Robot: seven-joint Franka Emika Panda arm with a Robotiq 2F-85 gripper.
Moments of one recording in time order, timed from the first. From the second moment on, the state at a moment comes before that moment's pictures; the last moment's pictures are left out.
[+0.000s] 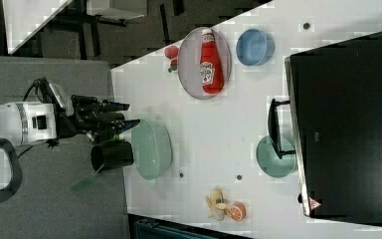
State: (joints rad) arm -0.01 -0.03 0.00 -1.80 -0.01 0.20 0.07
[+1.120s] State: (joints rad) arm 0.01 -0.17 0.42 -1.99 0.04 0.27 0.56
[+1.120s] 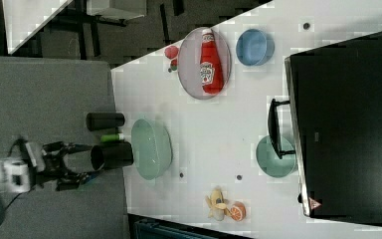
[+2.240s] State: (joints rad) arm 0.09 0.47 0.60 -2.09 -0.10 0.85 1.35
